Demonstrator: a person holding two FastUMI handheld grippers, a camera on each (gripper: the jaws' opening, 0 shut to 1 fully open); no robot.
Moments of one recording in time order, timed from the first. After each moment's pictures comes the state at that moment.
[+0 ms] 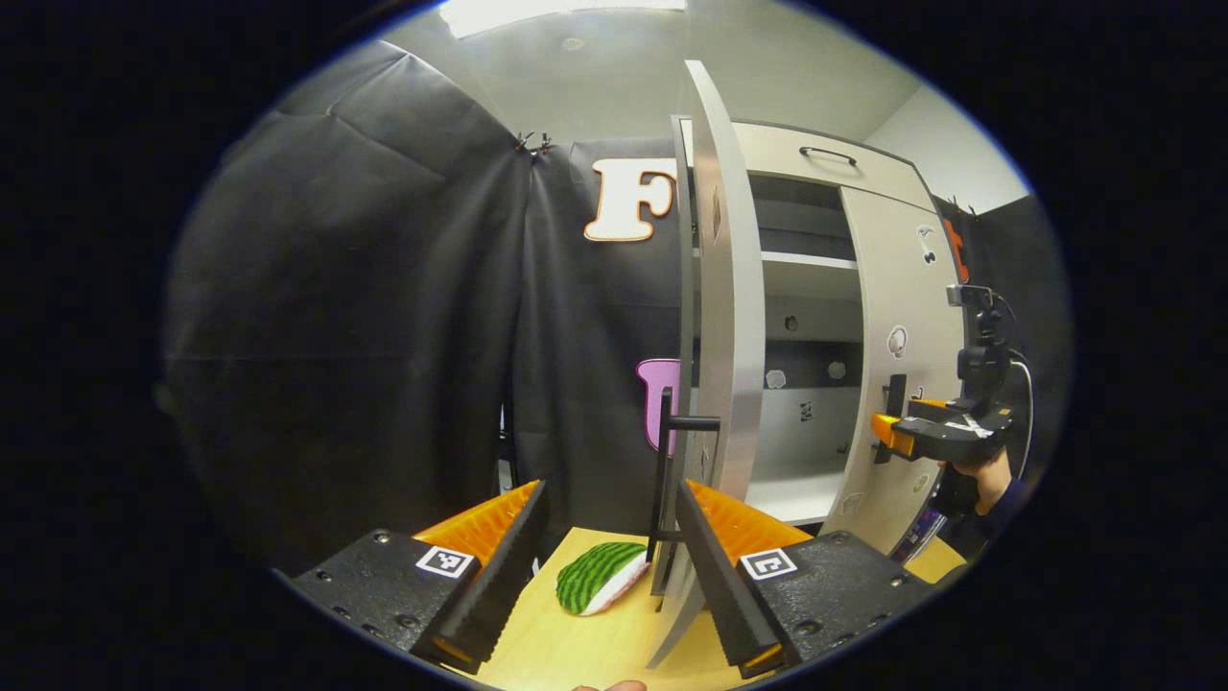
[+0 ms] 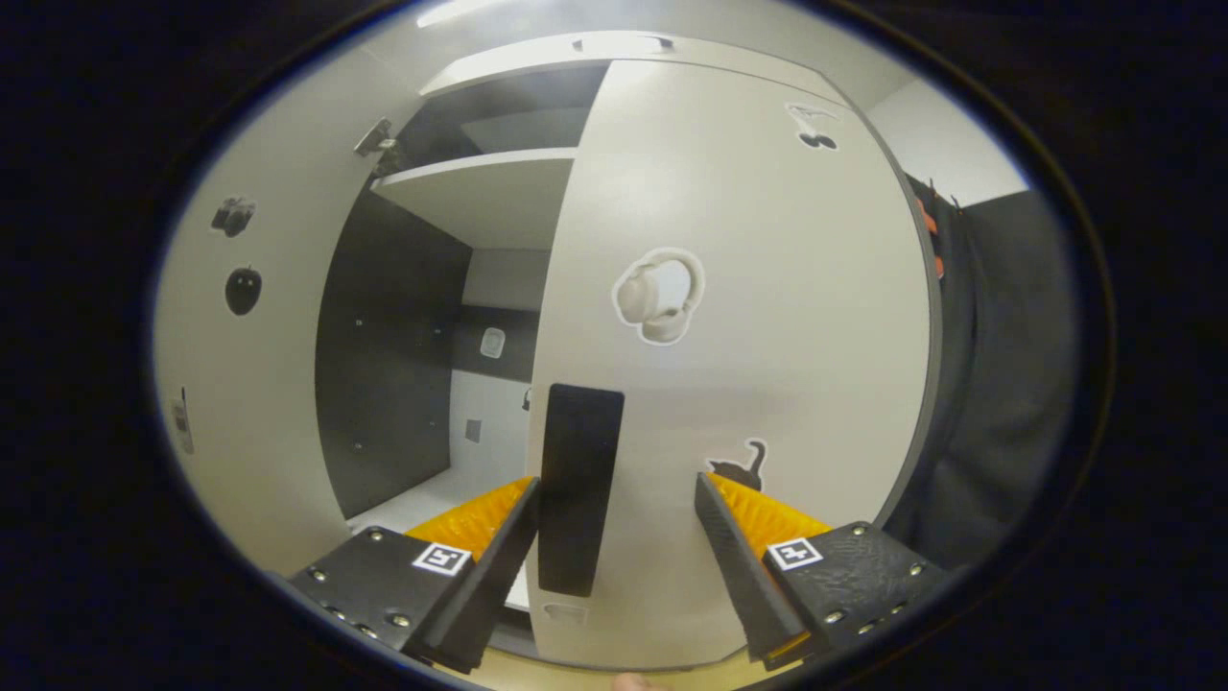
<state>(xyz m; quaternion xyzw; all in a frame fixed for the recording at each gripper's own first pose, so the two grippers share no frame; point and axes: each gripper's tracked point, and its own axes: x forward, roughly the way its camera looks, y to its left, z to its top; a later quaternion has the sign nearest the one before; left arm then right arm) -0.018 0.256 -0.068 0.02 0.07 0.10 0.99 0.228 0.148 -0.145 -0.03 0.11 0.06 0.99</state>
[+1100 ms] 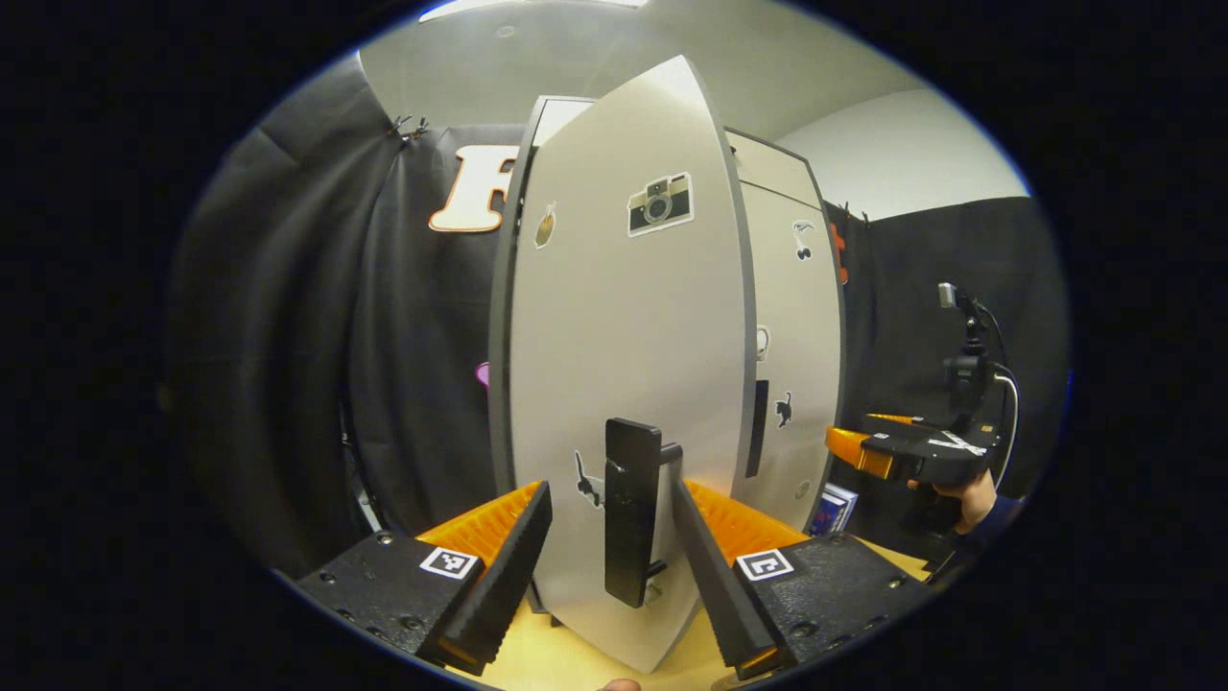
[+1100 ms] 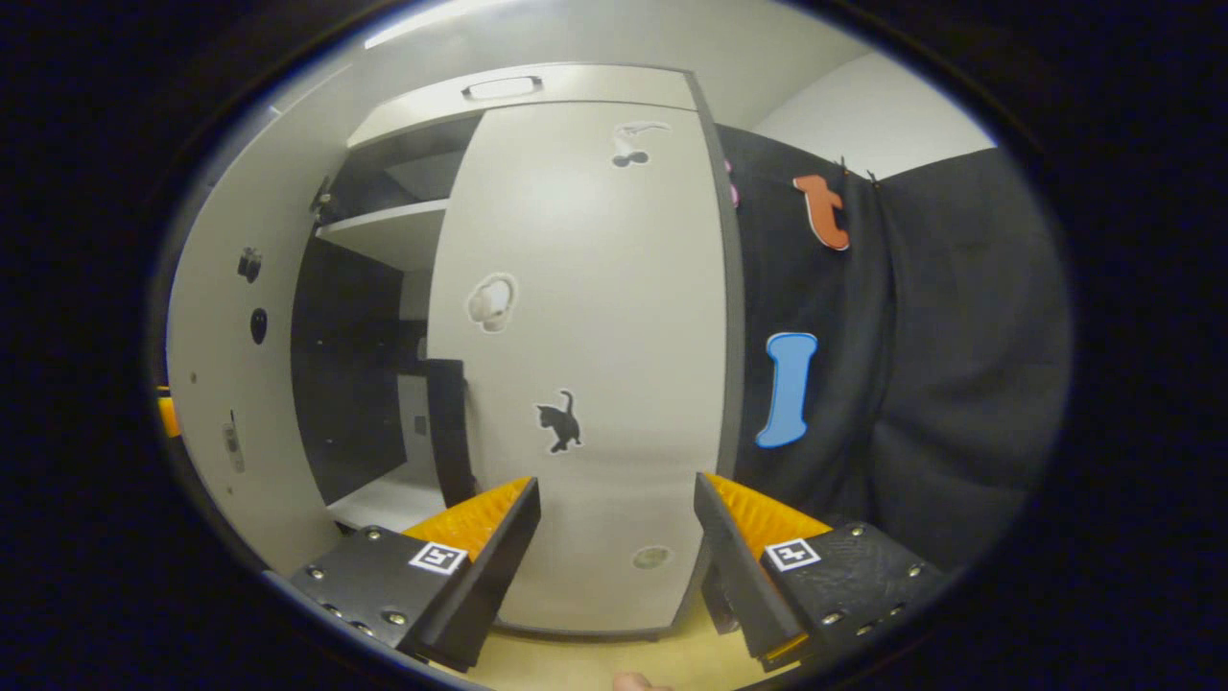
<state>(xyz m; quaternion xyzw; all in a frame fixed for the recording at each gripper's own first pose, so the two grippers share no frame) 0.042 0.114 -0.076 -0.02 0.07 -0.12 0.99 0.144 0.021 -0.130 -0.01 0.11 -0.04 0.99</state>
